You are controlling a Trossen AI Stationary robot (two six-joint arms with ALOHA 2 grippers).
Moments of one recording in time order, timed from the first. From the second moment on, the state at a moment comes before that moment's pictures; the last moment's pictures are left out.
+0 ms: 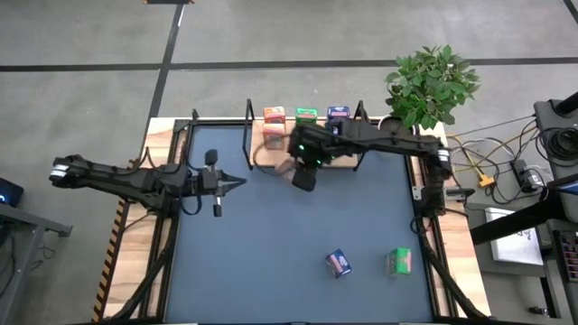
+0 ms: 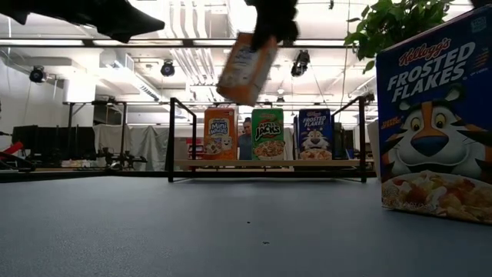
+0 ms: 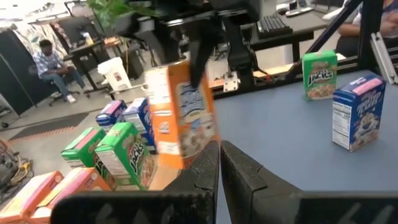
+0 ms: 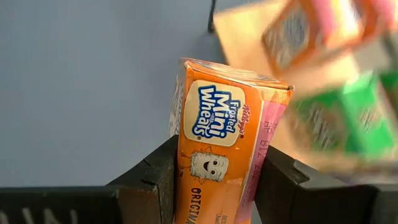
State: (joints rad) left arm -0.13 0.70 0.49 0.07 -0.31 0.23; right arm -0.11 1.88 2.03 -1.19 0.10 0.19
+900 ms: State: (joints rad) left arm -0.13 0.64 0.48 0.07 -0.31 0.25; right arm -0.28 2.24 2.35 -1.27 0.07 -0.40
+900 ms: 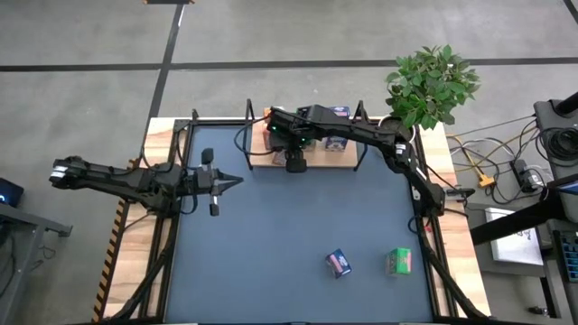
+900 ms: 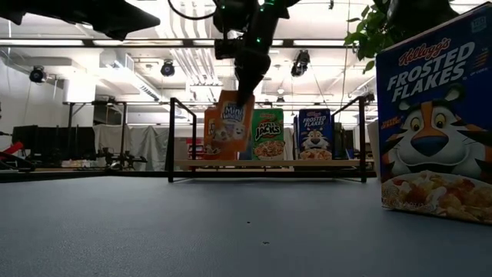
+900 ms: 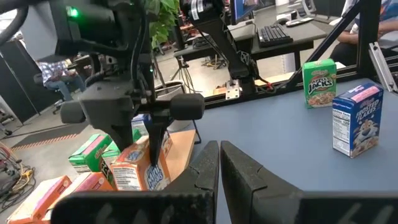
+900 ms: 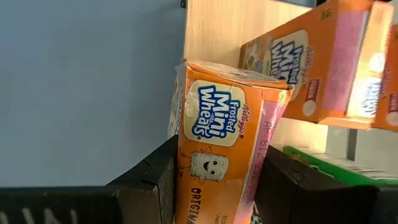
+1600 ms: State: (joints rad) left arm -0.13 0.64 0.48 0.07 -0.31 0.25; right arm -0.29 2.24 2.34 -1.17 0.08 -0.42
